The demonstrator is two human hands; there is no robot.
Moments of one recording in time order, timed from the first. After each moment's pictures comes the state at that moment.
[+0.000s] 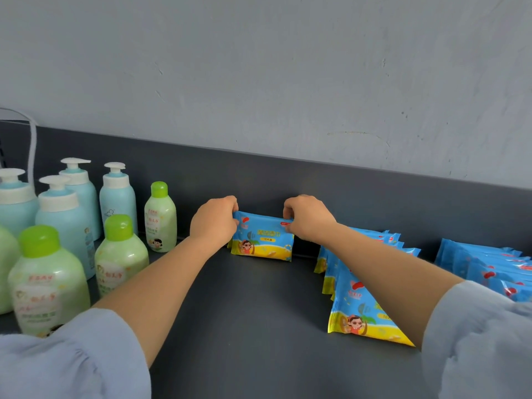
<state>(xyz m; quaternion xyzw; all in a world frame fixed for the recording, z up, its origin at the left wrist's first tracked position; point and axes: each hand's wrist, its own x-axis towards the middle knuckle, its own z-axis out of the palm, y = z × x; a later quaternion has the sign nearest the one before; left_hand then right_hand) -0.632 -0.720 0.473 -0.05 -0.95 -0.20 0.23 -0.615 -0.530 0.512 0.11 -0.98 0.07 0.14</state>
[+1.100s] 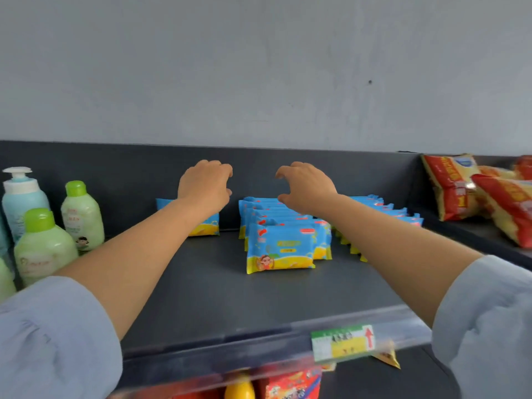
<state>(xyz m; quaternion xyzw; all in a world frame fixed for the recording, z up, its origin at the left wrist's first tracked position) -0.536 -0.625 0.536 -0.24 -0.92 -0.08 0.30 -0.466 -0.439 0.549 -0.01 -0.97 -0.01 0.24</state>
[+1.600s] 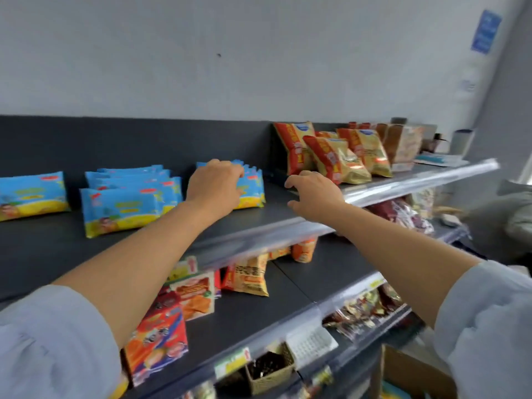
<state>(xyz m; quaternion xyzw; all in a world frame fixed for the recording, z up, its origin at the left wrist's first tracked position) -0.334 -0.405 0.502 -0.42 -0.86 -0.14 0.27 -0.215 -0.240 0.497 -0.18 -0.96 -0.04 0.19</state>
